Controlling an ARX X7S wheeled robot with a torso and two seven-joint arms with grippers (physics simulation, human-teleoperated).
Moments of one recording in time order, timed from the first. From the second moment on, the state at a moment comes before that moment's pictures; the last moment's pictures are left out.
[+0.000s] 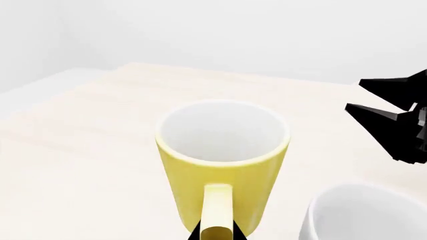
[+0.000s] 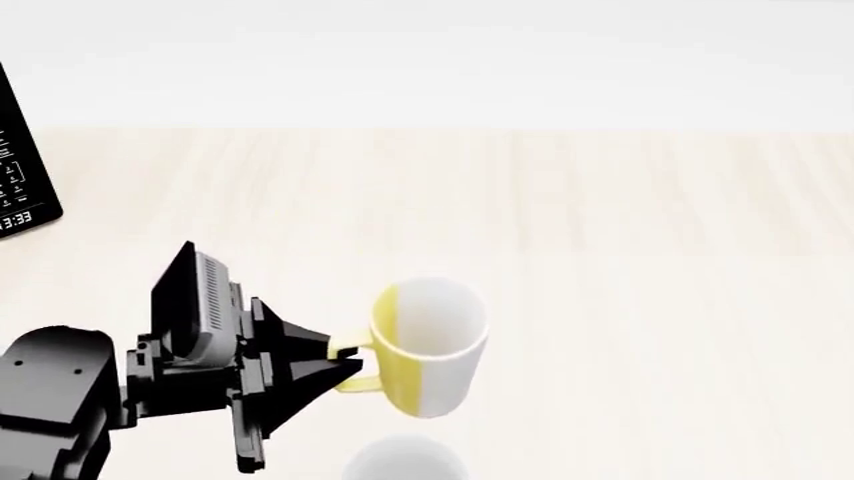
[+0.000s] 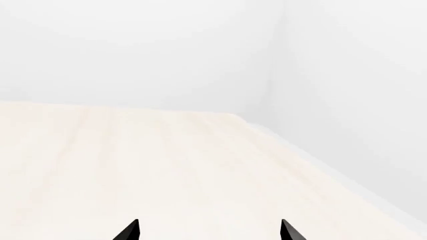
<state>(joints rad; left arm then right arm) -1.08 -0.10 0.26 -1.31 -0.10 0.18 1.24 -0.23 0.29 0.07 -0.17 0.13 -0.07 0.33</state>
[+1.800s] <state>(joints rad) -0.95 -0.09 0.12 -1.31 0.00 0.09 1.12 -0.23 0.31 0.03 -0.18 0.13 -0.08 0.35</state>
